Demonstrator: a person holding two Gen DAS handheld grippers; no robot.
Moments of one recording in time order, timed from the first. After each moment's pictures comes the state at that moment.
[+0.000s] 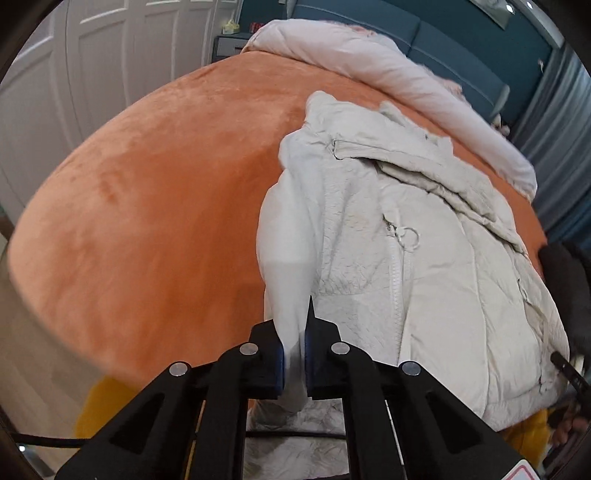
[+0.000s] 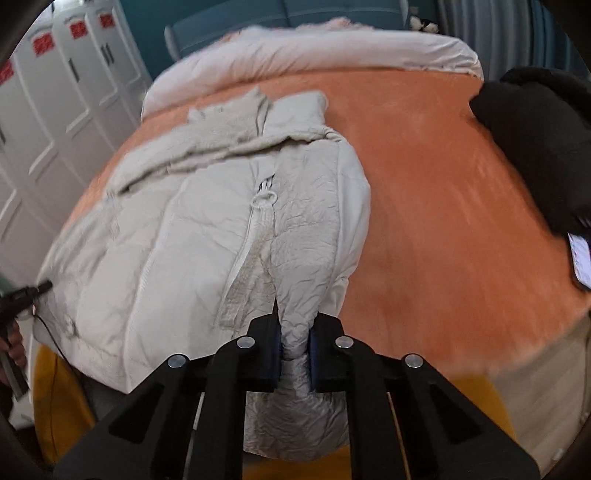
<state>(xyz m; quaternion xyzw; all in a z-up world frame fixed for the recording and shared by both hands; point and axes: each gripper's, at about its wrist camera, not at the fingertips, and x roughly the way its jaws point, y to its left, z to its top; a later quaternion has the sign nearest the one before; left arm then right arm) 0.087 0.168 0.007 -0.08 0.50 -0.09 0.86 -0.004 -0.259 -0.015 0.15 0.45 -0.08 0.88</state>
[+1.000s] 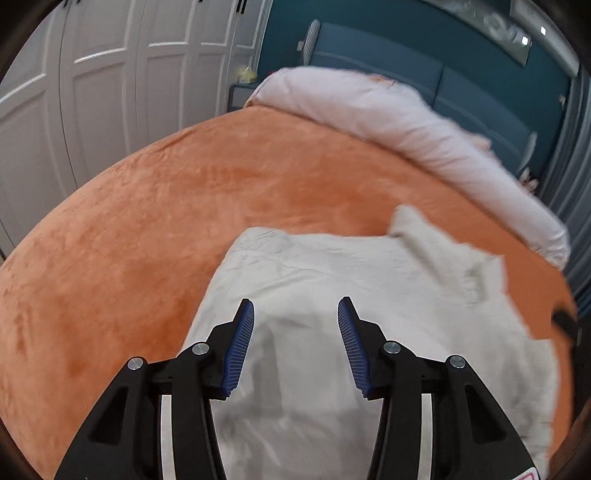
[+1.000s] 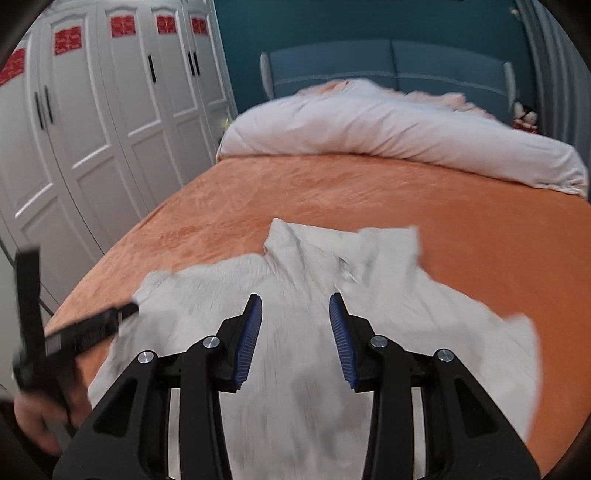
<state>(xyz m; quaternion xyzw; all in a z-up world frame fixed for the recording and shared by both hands) 0.311 0.059 -0.002 -0.09 0.40 -0.01 0.91 0.349 -0.152 0.032 0.07 0.33 0.05 0.94</state>
